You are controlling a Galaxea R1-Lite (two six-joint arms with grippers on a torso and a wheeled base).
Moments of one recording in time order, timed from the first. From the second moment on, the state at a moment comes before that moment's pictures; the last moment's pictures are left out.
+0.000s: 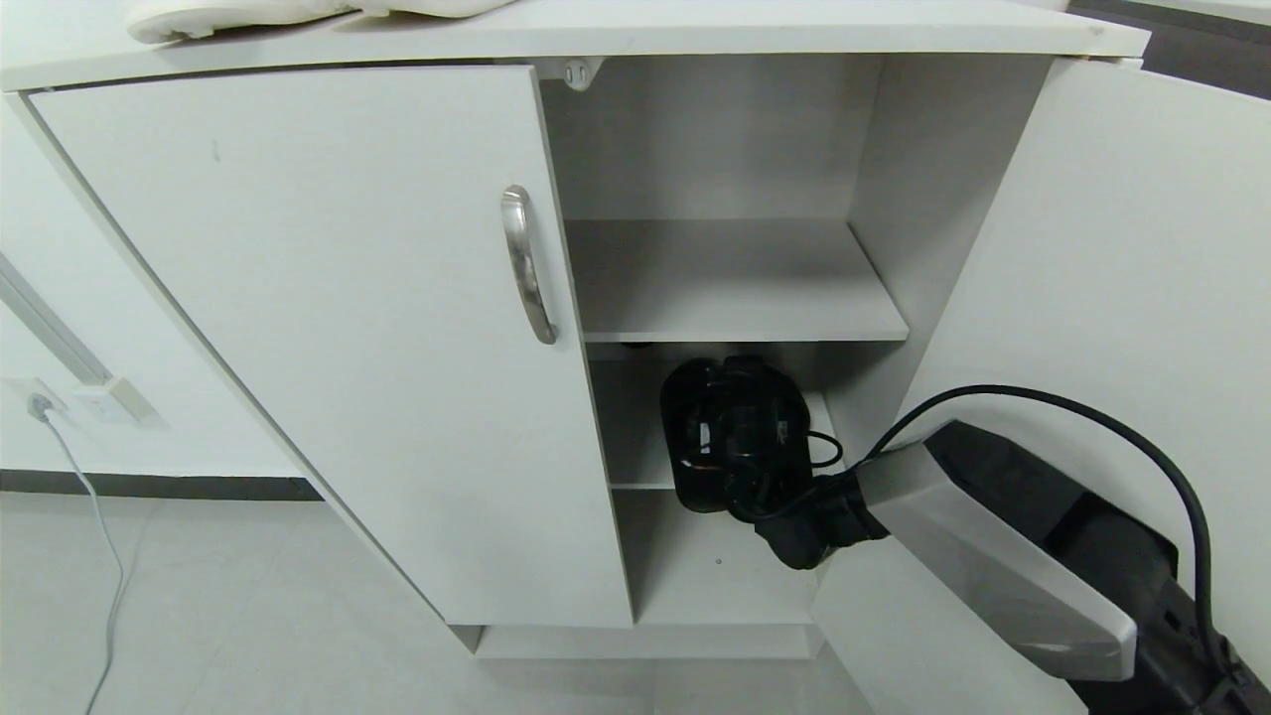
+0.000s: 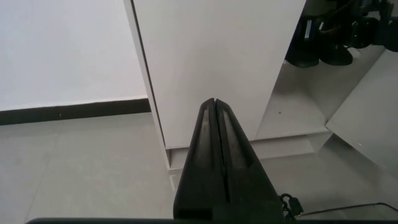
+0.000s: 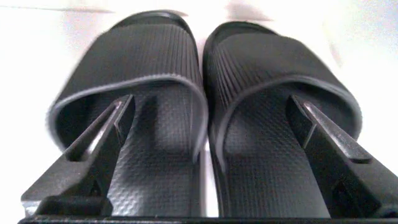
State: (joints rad) left arm 0.00 0.00 0.00 0.00 -0.08 0.03; right arm 0.66 2.57 -1.71 -0.76 -0.68 0.07
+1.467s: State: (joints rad) left arm 0.00 0.00 0.00 0.00 -0.09 0.02; right arm 0.85 2.16 -0.85 -1.16 -0.70 0.07
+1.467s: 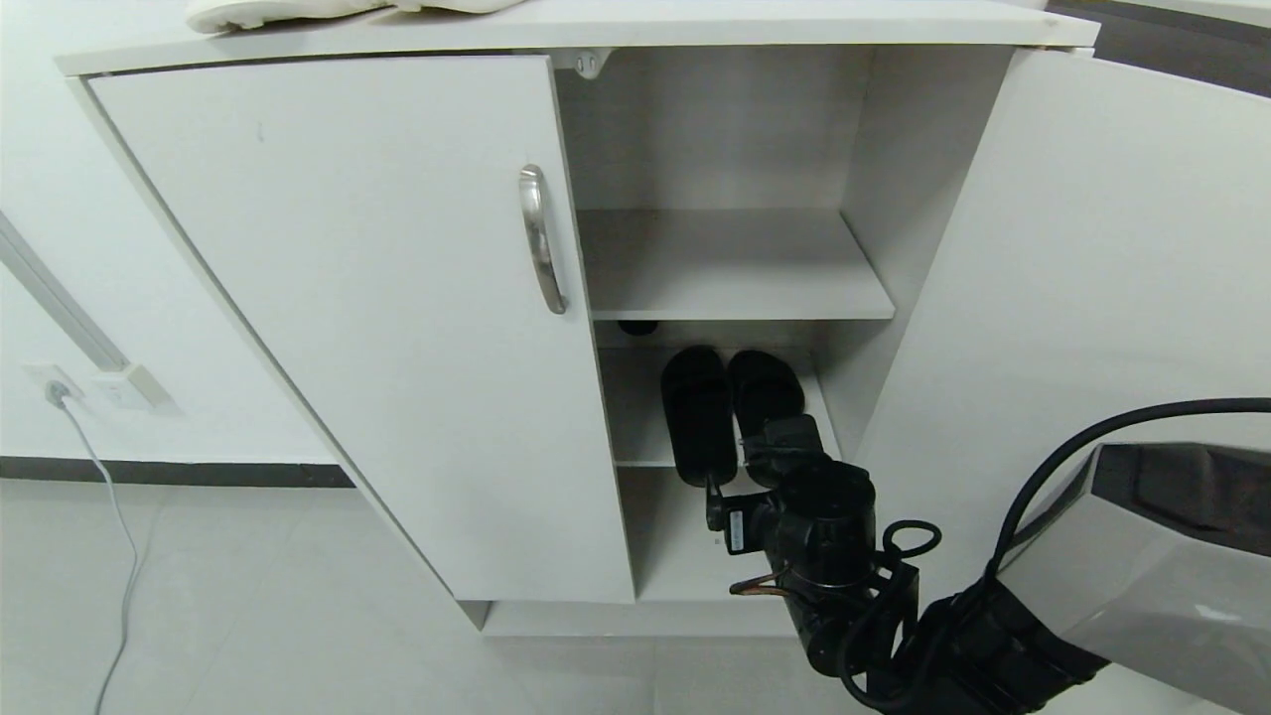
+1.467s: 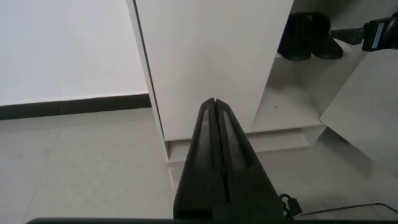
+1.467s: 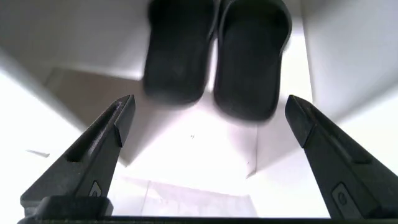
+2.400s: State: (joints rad) left arm 0.00 0.00 0.00 0.00 -0.09 0.02; right arm 0.85 2.16 -0.83 -1.21 -0.70 0.05
